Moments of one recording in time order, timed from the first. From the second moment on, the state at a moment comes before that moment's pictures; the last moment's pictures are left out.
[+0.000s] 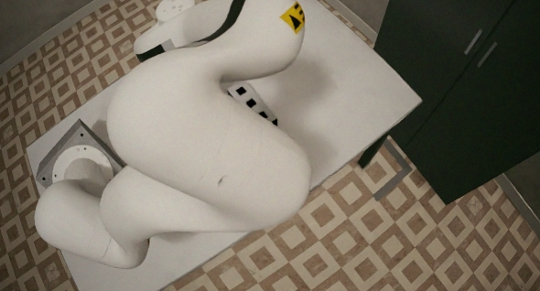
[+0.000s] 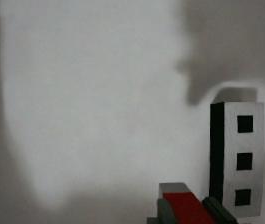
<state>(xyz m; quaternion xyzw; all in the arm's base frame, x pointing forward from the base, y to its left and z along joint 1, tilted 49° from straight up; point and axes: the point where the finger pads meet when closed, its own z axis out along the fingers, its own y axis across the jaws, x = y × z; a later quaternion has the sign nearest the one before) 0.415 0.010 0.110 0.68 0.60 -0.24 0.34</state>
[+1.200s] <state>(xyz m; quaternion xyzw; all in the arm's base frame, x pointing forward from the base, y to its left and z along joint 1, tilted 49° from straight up) 0.546 -0.039 0.184 0.68 0.61 -0.24 0.34</state>
